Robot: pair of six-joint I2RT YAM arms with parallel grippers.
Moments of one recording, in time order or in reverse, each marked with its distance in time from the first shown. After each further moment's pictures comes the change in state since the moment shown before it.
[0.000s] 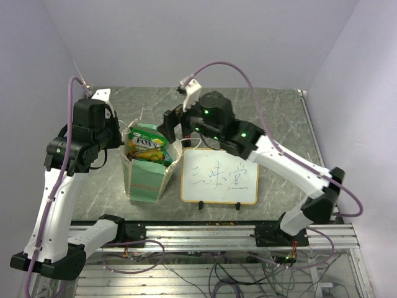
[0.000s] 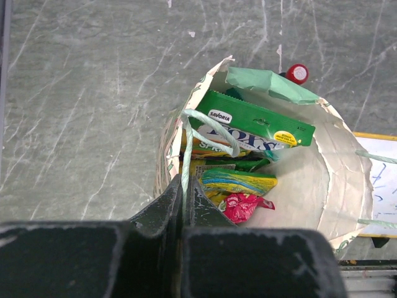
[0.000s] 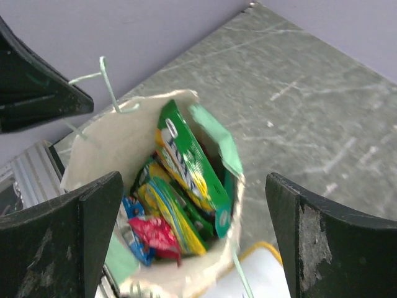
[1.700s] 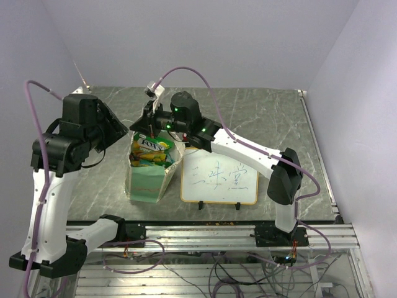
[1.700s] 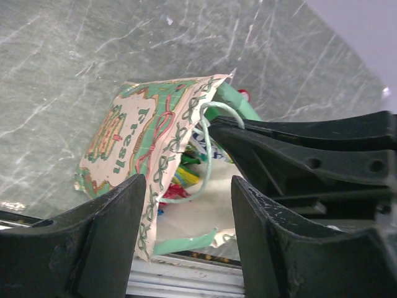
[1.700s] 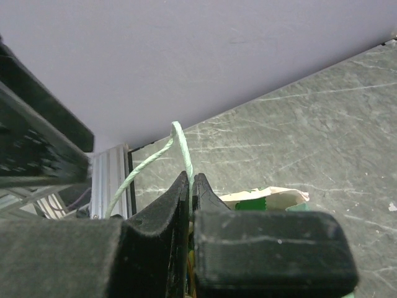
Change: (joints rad) left arm 0.000 0.056 0.198 -0.190 -0.014 -0.486; right arm -0.022 0.384 0.121 0.422 -0.447 0.106
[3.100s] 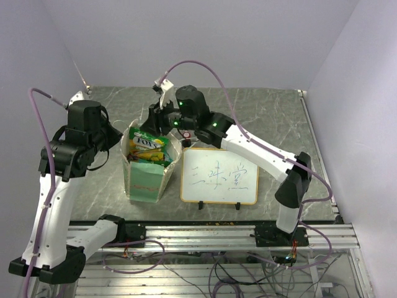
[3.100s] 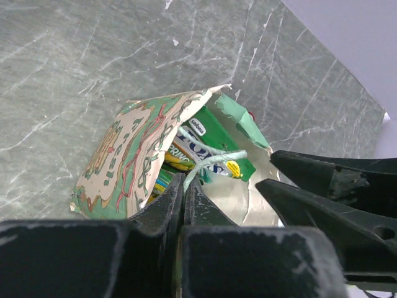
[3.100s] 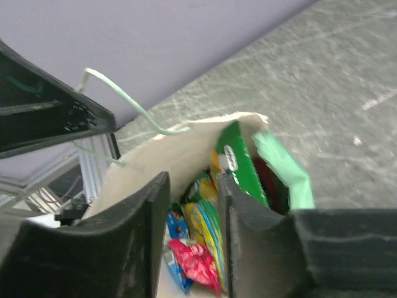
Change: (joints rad) left arm 0.002 -0.071 -0.155 0.158 -0.061 -0.042; right arm -0.001 -0.072 0.056 -0.270 0.108 0.018
